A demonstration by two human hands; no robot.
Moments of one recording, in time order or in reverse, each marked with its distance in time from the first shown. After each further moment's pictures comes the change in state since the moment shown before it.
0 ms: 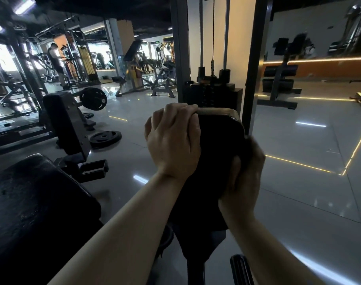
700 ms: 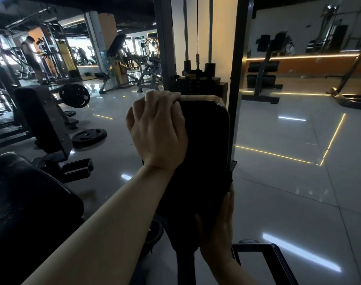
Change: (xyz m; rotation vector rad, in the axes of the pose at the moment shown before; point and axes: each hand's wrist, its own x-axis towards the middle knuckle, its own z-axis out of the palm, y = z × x) left_hand -0.005 0.003 0.003 0.021 0.005 -0.049; right_hand -0.124 0.074 -0.014 -0.149 -0.164 -0.061
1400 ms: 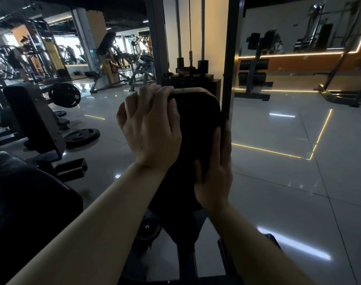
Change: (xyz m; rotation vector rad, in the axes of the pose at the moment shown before) left_hand -0.004 -0.006 -0.017 0.074 -0.050 0.040; right_hand 0.097 -0.042 0.003 -0.129 0.108 -0.184
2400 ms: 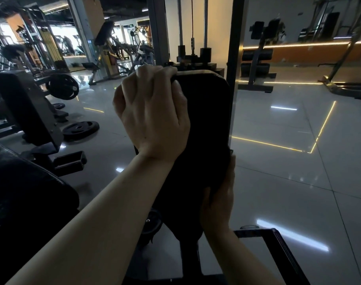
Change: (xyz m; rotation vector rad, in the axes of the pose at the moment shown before) left_hand -0.002 0.004 0.006 0.036 0.069 0.009; right_hand -0.068 0.007 0.006 0.222 -0.023 0.364
